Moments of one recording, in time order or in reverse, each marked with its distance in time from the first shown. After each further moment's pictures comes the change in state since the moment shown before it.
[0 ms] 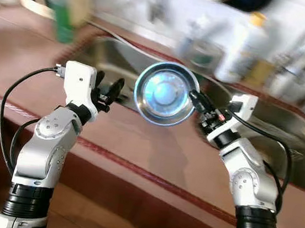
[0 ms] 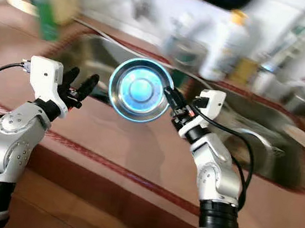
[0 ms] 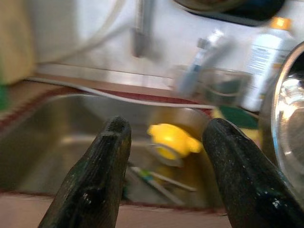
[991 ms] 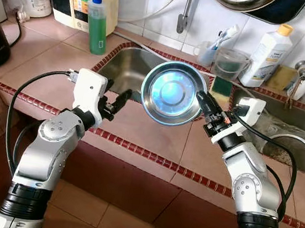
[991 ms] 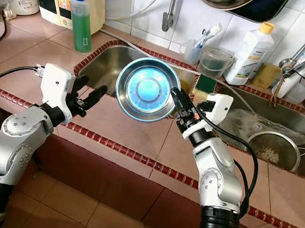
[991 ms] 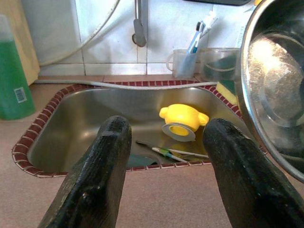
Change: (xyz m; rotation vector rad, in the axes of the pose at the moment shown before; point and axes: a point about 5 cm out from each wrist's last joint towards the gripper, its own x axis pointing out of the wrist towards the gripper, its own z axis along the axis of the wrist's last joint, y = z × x) left arm 0.000 -0.009 -0.010 0.084 0.058 -0.126; right arm -0.007 -0.002 0.002 -0.007 -0.036 -0.062
